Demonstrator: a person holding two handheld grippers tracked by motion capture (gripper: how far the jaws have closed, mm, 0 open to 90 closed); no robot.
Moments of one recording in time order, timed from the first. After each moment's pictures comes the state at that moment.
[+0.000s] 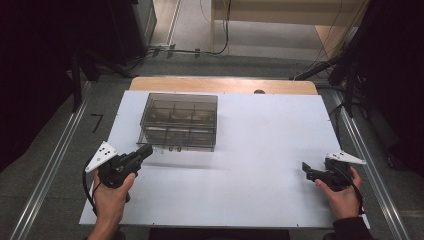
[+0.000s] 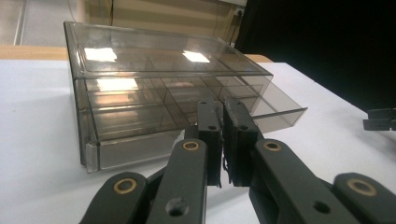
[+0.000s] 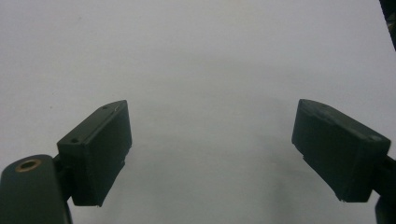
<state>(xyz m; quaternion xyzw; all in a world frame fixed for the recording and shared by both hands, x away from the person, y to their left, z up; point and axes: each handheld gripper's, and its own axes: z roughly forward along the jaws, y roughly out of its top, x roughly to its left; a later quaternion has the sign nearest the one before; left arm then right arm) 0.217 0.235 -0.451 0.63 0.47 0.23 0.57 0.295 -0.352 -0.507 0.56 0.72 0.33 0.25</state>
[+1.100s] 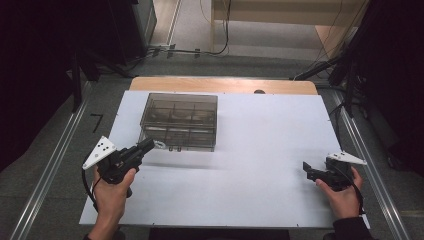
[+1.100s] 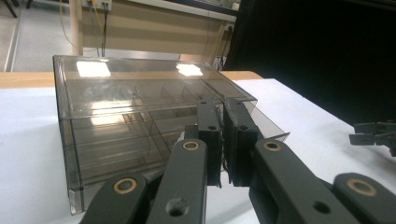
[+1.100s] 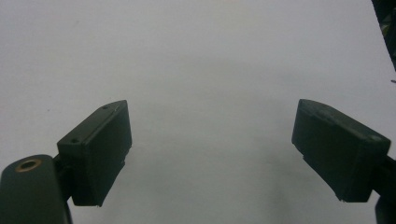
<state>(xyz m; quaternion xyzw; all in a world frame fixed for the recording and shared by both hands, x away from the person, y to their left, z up) 0.220 0.229 -0.432 0.62 0.45 0.24 0.60 0.295 -0.354 -0.506 0.56 0.72 0.33 0.25</state>
